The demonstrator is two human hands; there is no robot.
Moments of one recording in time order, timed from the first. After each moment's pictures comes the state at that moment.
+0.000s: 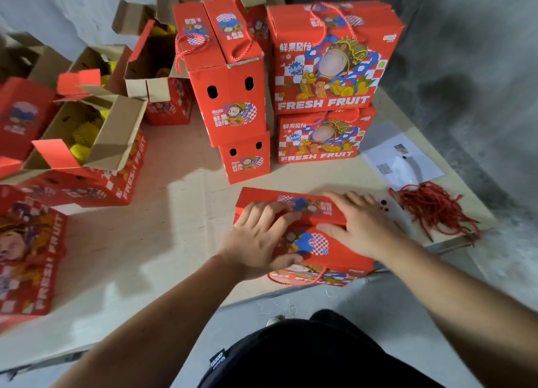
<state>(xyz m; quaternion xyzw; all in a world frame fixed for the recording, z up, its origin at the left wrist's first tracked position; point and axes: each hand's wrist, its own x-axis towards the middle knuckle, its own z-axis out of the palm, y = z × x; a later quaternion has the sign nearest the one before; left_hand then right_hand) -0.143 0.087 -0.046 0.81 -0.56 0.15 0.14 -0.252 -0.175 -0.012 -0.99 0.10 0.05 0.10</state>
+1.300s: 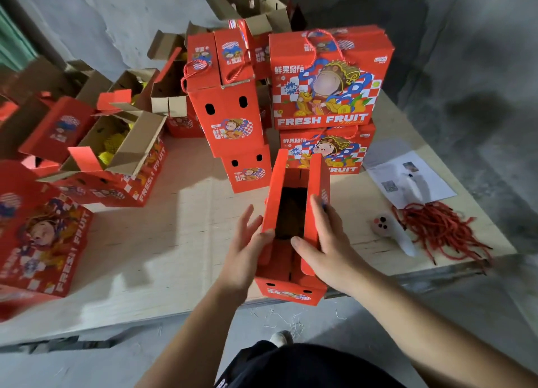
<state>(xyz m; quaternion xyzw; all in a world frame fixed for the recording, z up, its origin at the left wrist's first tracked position) -0.212 0.053 -0.009 0.64 -0.02 -0.24 0.73 -0.283 -0.130 0.002 -0.87 0.12 0.02 0.47</state>
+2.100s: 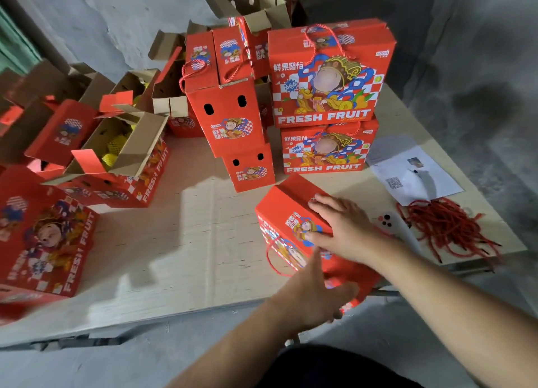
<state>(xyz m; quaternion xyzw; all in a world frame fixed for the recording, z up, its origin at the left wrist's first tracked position) -0.282 -0.007 0.025 0.78 -0.15 -0.43 0.44 -0.246 -0.186 0.009 -0.97 0.06 0.10 0.19</state>
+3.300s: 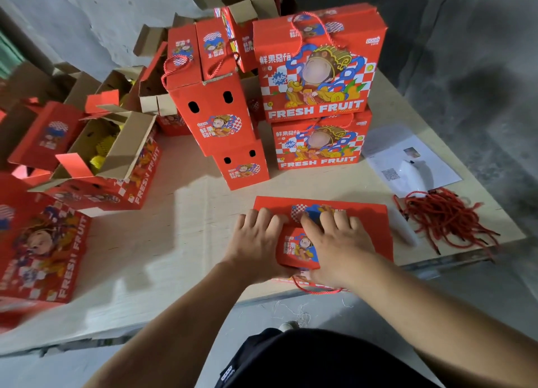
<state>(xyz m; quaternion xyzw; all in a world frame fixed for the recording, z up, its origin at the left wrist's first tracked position) -0.181 0.027 -0.026 0.90 -0.42 0.09 0.05 -0.272 -0.154 0.000 -0.99 0.04 0.14 -0.03</state>
